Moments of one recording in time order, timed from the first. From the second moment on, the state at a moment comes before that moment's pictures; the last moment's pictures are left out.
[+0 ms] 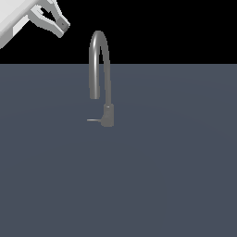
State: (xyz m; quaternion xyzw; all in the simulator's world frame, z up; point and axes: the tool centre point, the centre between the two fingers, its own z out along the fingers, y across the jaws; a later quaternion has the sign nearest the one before) arm -0.137 0.103 0.351 0.82 0.42 -0.02 0.40
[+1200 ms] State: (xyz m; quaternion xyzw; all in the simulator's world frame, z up) arm -0.106 0.130 0.261 0.61 0.57 -0.02 0.55
